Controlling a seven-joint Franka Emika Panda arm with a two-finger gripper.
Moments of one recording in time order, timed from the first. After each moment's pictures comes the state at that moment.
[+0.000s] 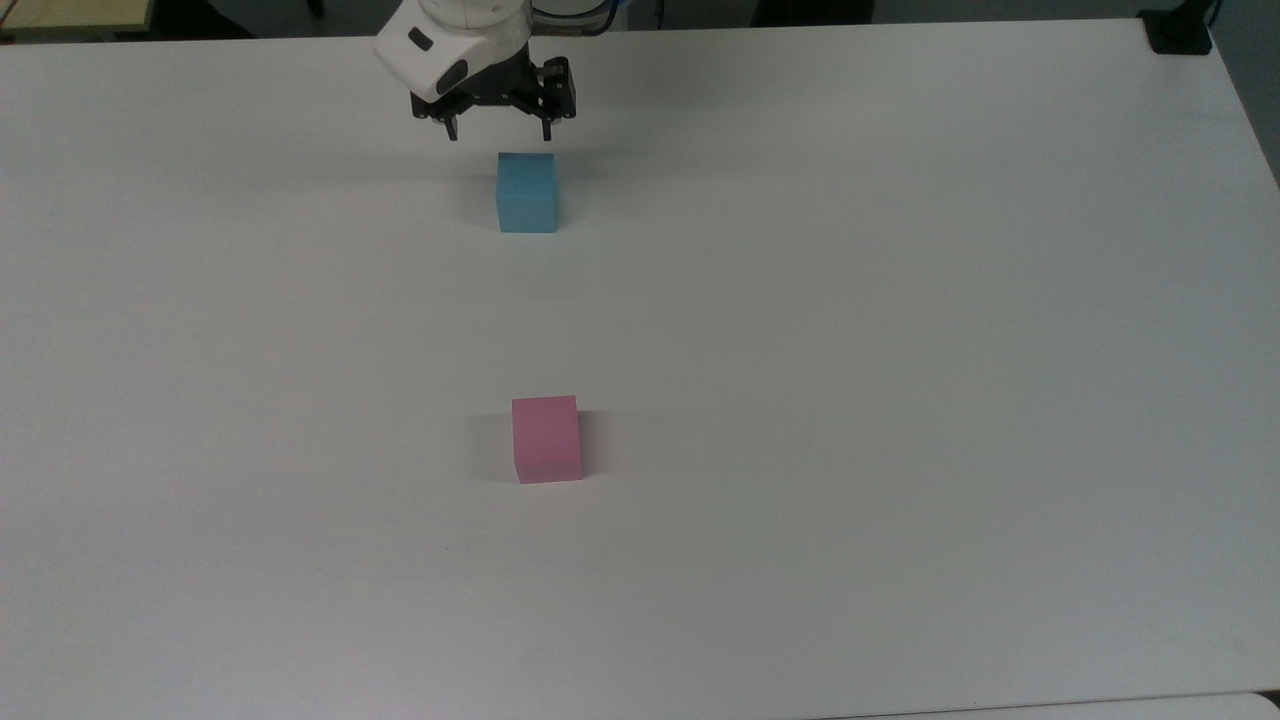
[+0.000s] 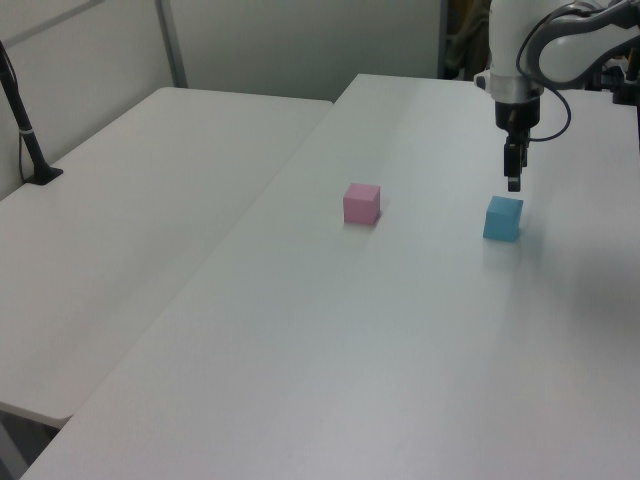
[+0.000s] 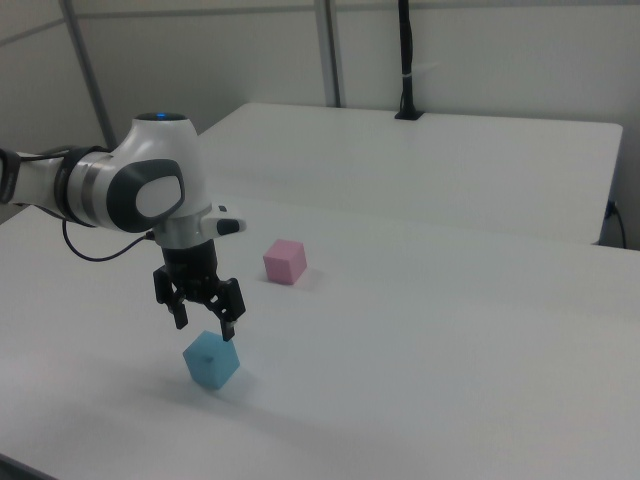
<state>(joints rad) 0.02 -0.10 -0.06 -2.24 -0.06 2.03 -0.07</state>
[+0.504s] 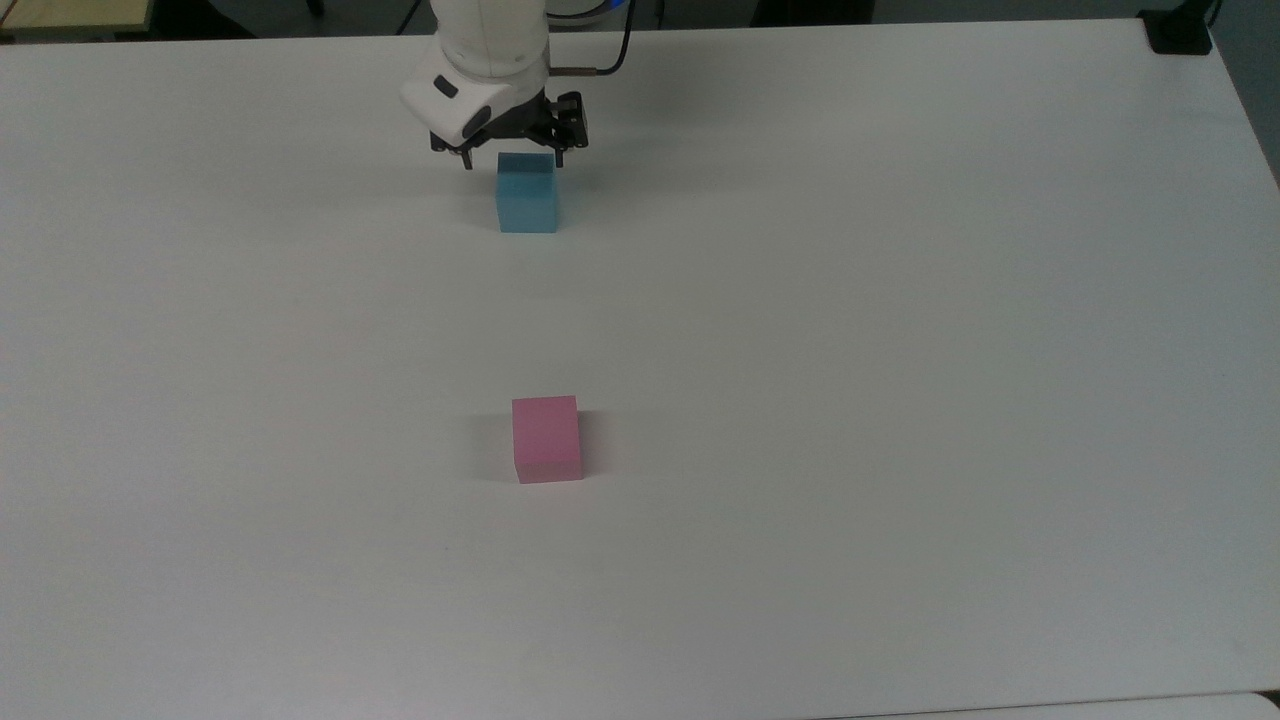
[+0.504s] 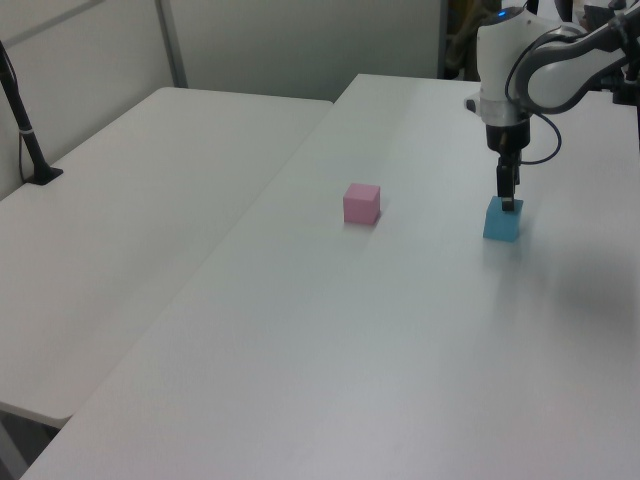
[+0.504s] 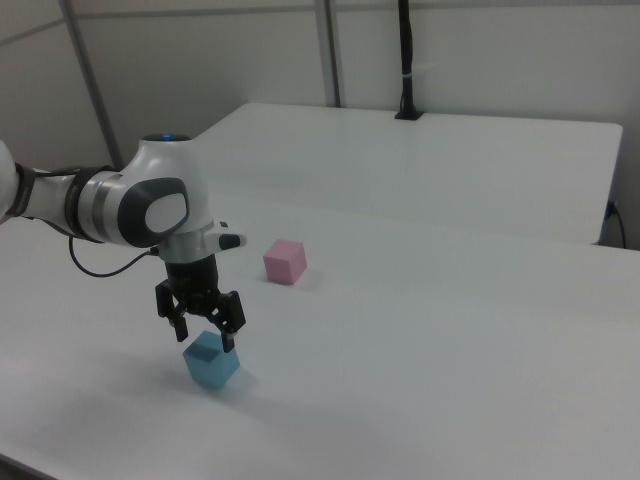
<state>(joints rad) 0.04 -0.01 -0.05 -2.24 -0.07 2.08 -0.07</state>
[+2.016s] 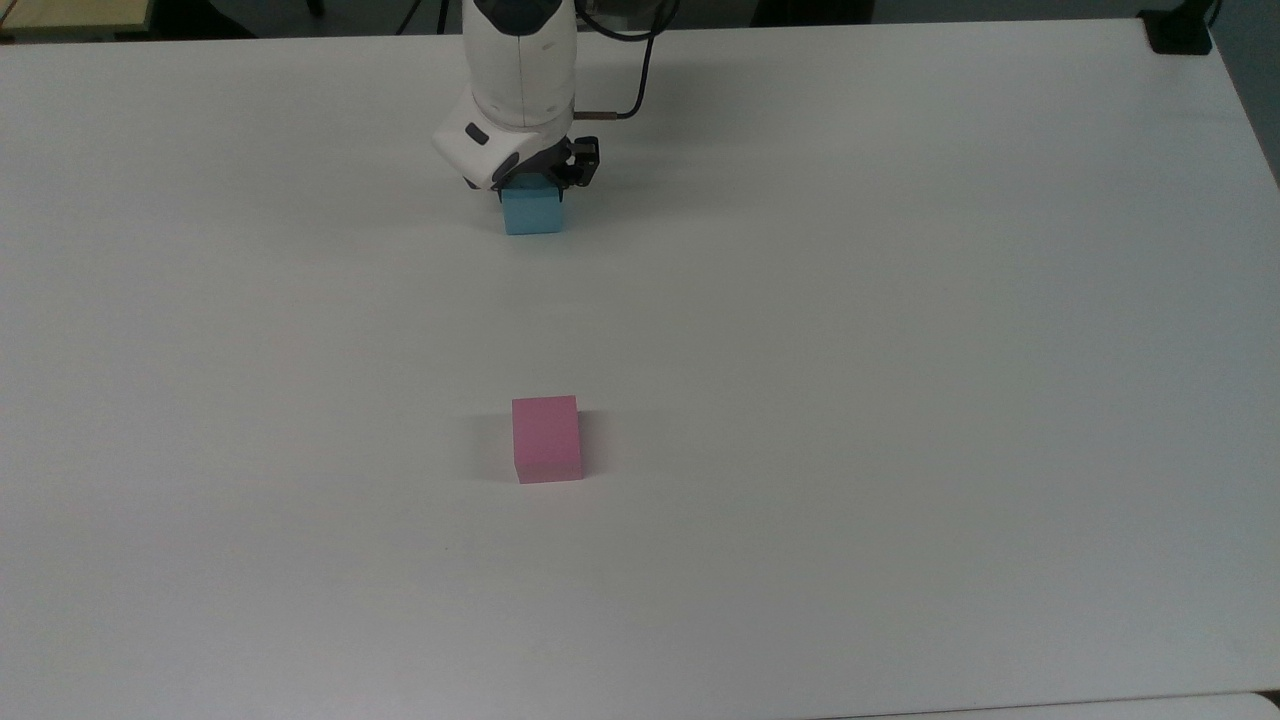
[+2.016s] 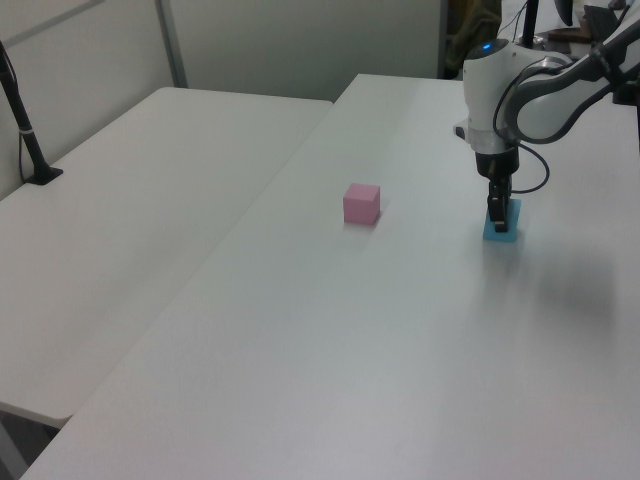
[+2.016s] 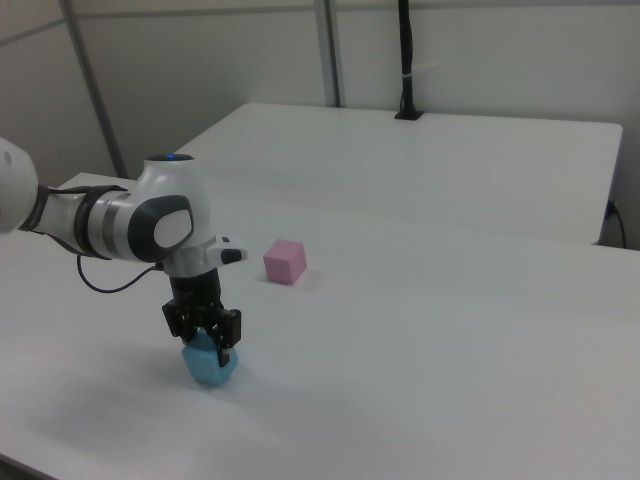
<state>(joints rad) 0.07 0.07 -0.05 -2.24 -0.09 2.15 -0.02</state>
